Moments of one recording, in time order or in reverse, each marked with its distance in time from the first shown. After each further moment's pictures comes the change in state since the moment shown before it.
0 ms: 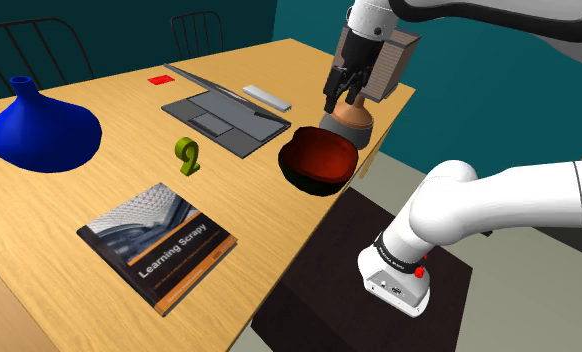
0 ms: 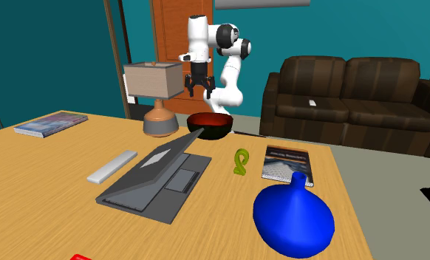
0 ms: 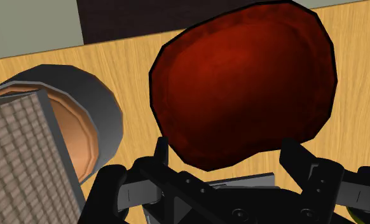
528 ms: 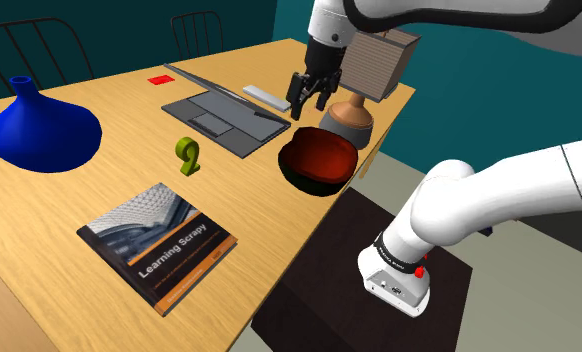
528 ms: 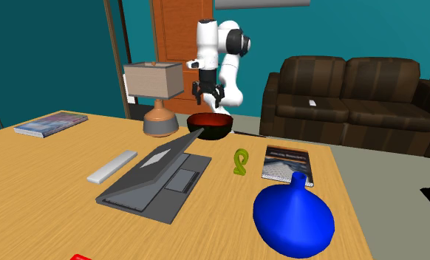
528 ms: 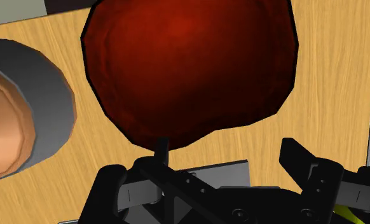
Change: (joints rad) arm 0.031 0.162 0.118 0.054 0.059 0.107 0.133
